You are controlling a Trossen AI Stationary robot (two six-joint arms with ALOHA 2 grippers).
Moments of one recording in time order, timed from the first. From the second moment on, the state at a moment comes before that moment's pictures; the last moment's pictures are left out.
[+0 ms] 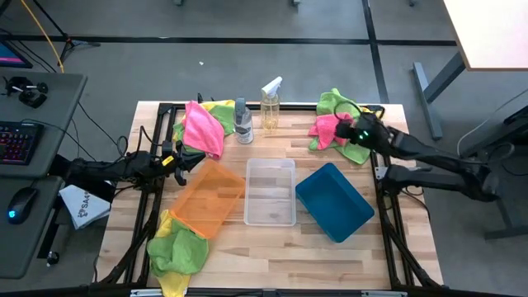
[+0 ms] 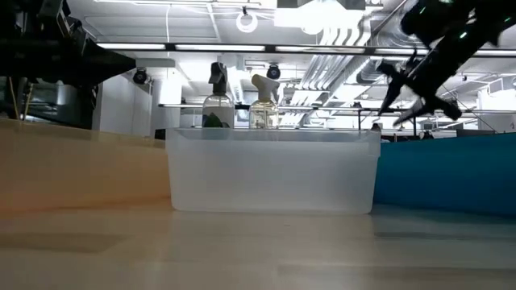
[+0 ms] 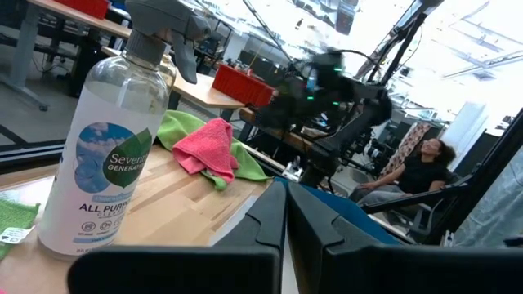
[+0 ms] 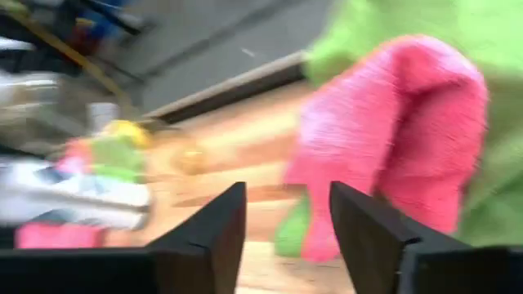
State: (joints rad) left arm -0.05 0.01 0.01 0.09 -0.37 -0.41; right arm -0.58 0.82 0.56 -0.43 0.30 1.05
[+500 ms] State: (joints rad) left arm -0.05 0.01 0.01 0.09 -0.37 -0.41; right arm -0.81 1.12 0.56 -0.30 0.16 1.07
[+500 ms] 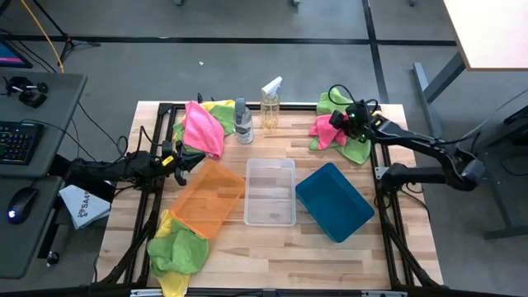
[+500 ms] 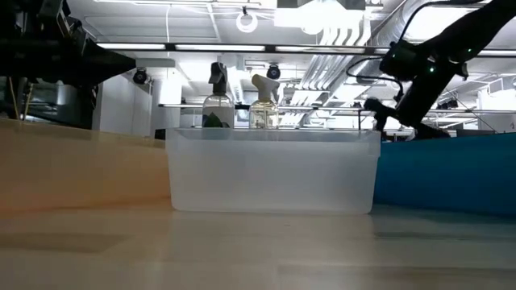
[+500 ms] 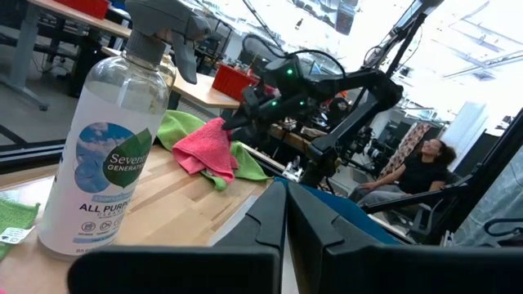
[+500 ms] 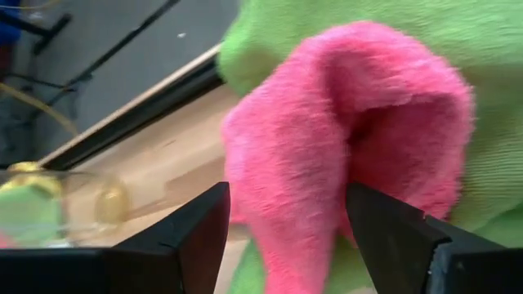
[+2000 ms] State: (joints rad) left arm -0.05 0.01 0.01 0.09 -0.37 -0.41; right arm 0.07 1.15 0.97 -0.07 -0.02 0.70
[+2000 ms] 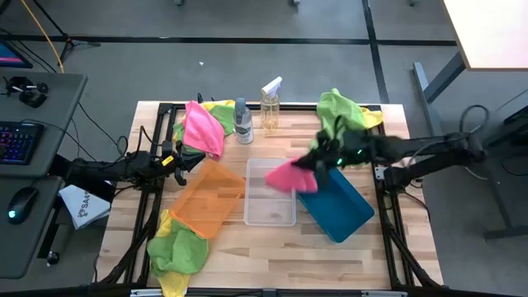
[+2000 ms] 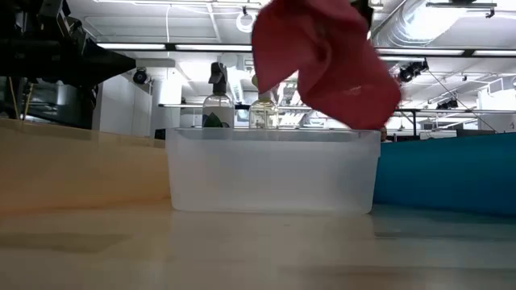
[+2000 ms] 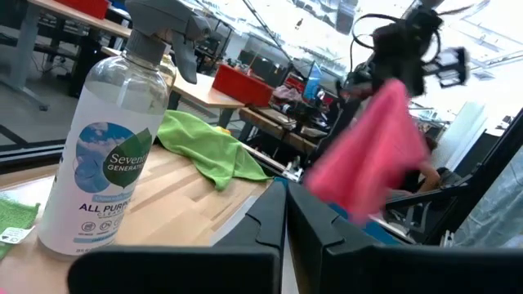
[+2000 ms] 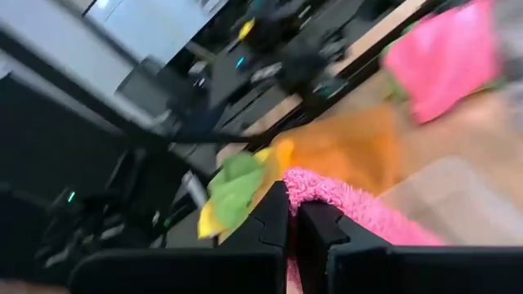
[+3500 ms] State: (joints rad) left arm -0.05 0.01 0.01 0.09 -0.37 -0.41; right arm 0.04 1.56 0.97 -0.02 -0.13 0.64
